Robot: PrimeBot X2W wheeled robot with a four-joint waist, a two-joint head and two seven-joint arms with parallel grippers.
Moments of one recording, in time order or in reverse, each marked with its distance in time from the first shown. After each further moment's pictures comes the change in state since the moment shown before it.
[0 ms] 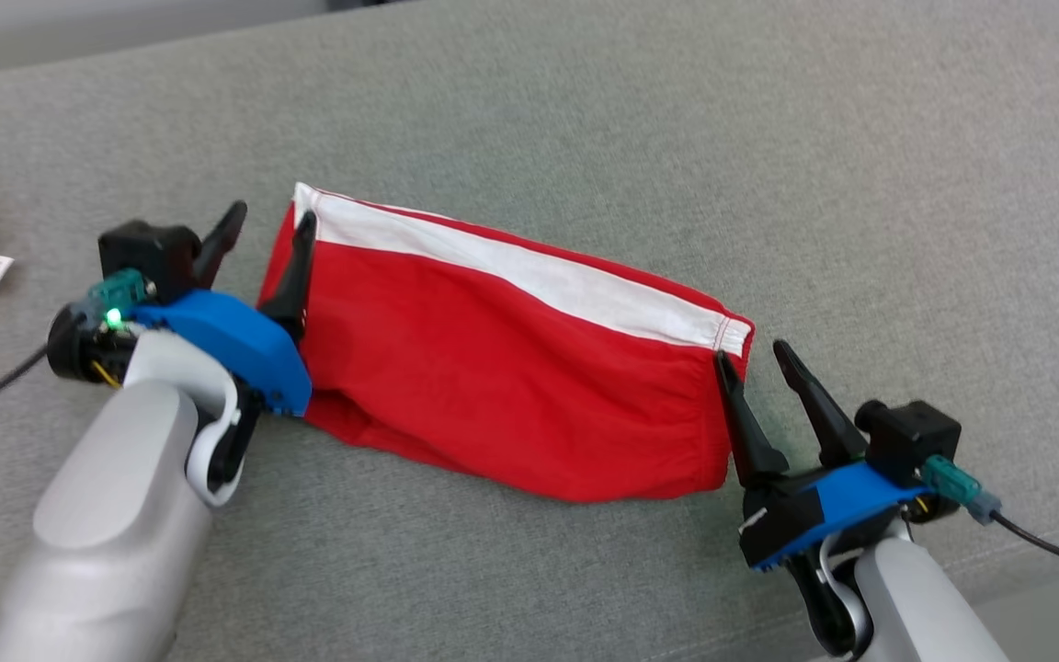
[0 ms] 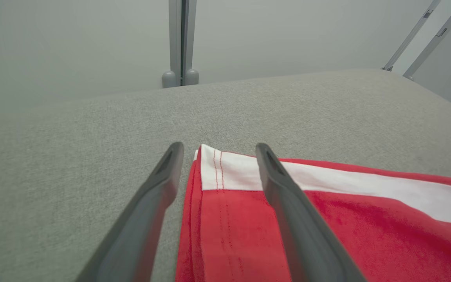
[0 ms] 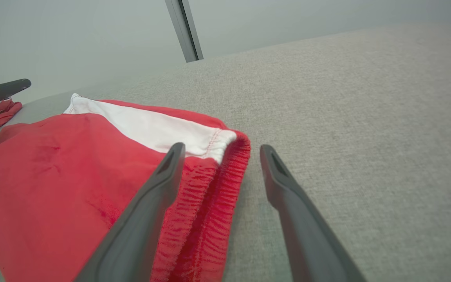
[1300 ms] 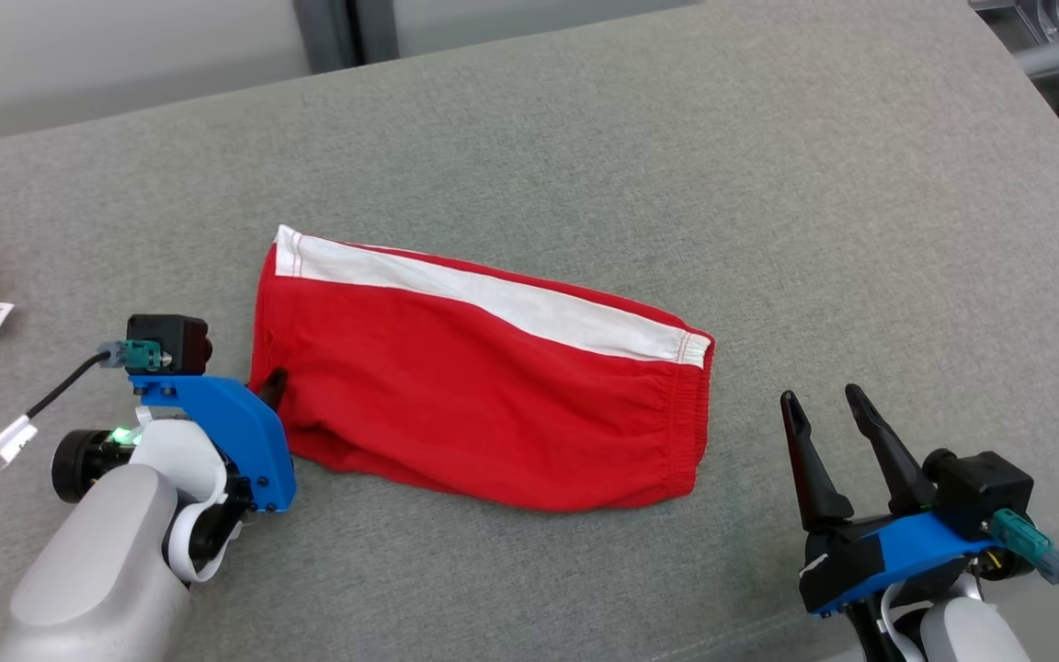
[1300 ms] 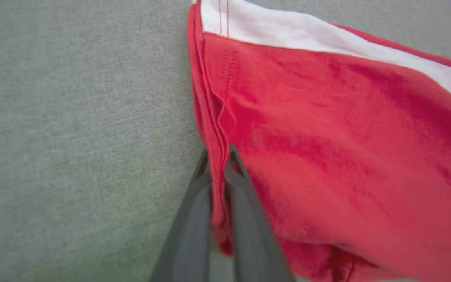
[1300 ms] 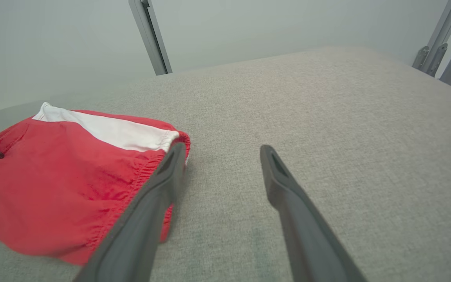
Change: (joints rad) left arm 0.152 0.072 -0.043 -0.072 -0.144 0.072 0.385; right arm 0.187 0.000 -0.140 -0.208 -0.091 0.000 0.098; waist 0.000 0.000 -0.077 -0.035
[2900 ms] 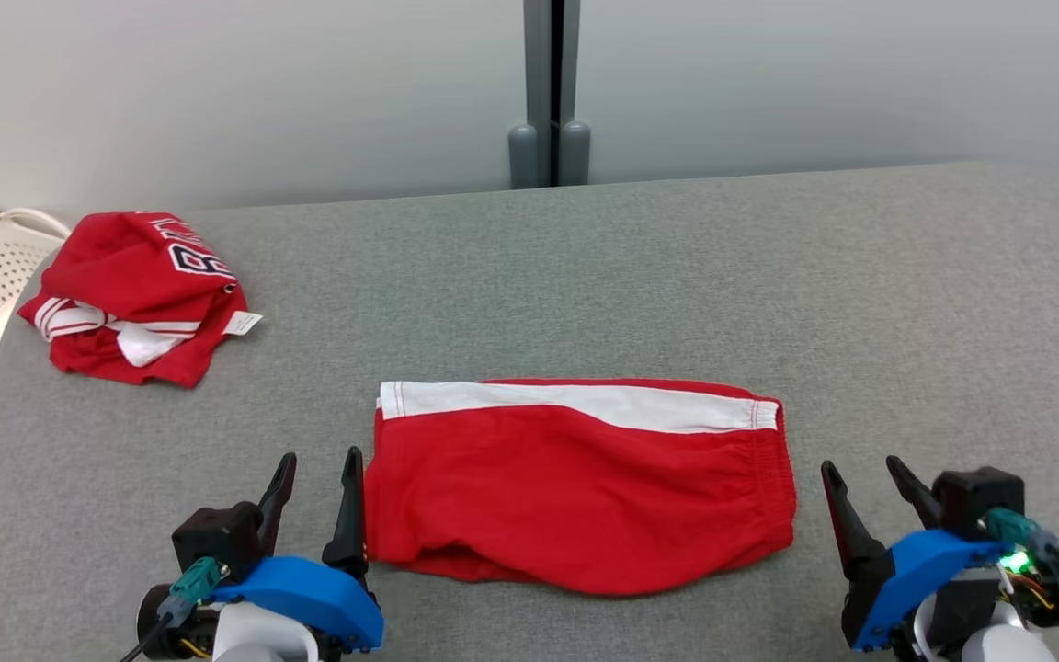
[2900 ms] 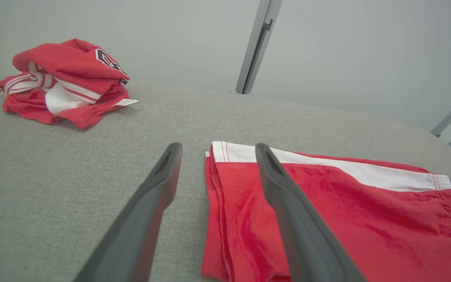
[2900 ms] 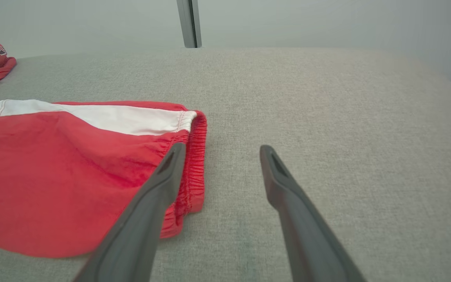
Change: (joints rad) left arm 0.375 -0.127 0.054 -0.250 0.090 0.190 -0.516; right arm 0.054 0.000 -0.128 0.026 -0.150 0.000 0.237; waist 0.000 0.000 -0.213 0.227
